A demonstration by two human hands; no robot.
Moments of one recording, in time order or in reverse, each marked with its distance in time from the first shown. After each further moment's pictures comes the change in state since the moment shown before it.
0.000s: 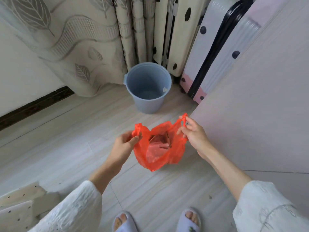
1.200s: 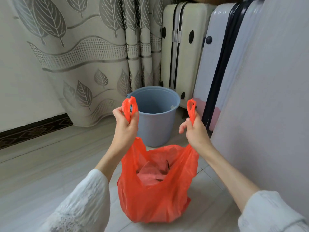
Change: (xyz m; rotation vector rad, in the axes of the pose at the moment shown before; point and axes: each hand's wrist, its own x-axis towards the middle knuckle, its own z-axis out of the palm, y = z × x) left_hand 0.169 -0.125 0.047 -0.122 0.369 0.777; right_hand 0.152 0.143 0.045 -0.145 0.214 -0.646
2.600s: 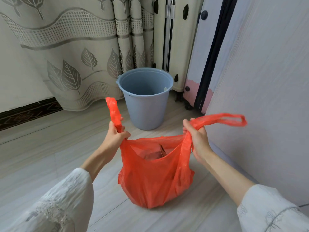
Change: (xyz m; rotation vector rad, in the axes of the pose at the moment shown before) left_hand -0.035 -0.076 -0.029 -0.042 -0.221 -0.433; right_hand -0.041 0.063 0.002 0.571 0.141 0.304
